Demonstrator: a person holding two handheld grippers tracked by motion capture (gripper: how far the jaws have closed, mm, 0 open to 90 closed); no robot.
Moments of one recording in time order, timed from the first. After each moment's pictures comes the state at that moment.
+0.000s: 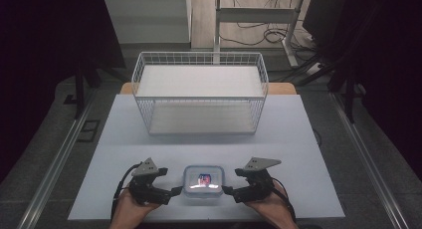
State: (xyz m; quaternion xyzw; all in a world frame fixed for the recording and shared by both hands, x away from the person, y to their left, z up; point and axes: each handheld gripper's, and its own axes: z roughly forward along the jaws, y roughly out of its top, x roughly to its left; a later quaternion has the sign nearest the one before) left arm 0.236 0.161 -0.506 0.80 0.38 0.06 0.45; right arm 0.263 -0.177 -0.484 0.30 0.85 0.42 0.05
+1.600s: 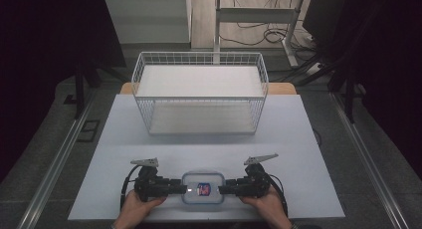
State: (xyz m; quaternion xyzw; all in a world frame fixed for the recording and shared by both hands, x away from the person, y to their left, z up) left arm 0.257 0.170 -0.538 0.75 0.38 -0.17 0.52; right arm 0.282 -0.181 -0.509 0.36 0.80 0.44 -0.16
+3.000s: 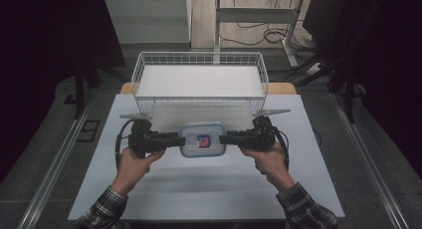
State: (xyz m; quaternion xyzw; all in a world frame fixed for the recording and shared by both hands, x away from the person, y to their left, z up) left arm 0.322 0.179 -0.417 0.74 0.38 -0.07 0.56; right arm 0.356 -0.174 -0.402 0.33 0.77 0.54 -0.10
